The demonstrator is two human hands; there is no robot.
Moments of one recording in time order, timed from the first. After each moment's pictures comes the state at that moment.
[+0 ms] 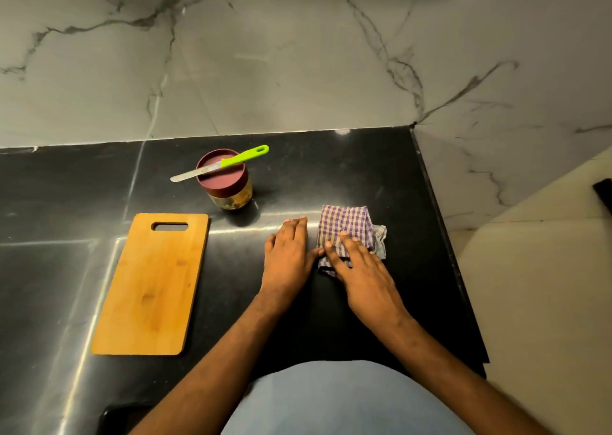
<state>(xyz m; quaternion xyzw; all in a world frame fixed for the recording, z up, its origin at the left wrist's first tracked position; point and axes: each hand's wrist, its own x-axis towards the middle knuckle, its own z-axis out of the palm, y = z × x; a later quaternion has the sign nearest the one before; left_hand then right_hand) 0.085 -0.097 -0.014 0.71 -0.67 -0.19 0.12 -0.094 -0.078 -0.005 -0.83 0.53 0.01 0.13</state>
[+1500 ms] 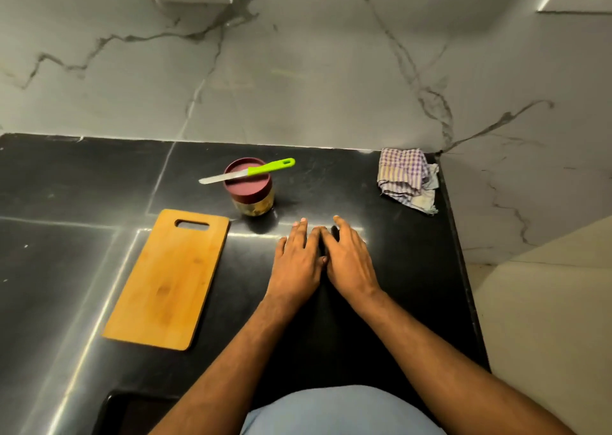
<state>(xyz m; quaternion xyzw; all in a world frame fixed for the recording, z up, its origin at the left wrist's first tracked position) 0.091 -0.100 -0.003 0.72 -0.67 -0.17 0.10 -0.036 -0.147 -0.018 -0.83 0.52 -0.12 0.13</state>
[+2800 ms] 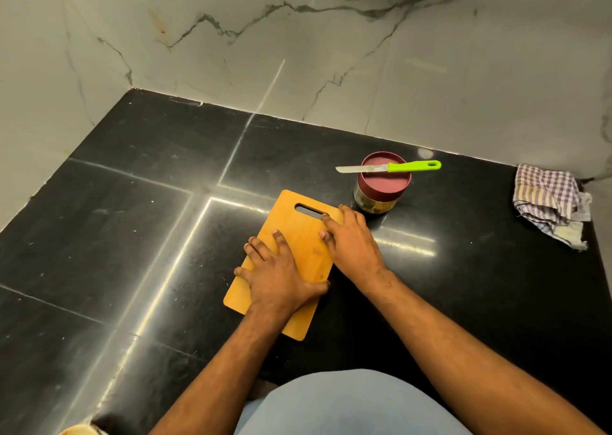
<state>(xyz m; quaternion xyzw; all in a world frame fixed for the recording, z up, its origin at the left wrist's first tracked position) 0.299 -0.002 0.000 0.88 -0.41 -0.23 -0.05 0.193 -0.122 -0.014 -0.87 0.46 0.01 0.16</state>
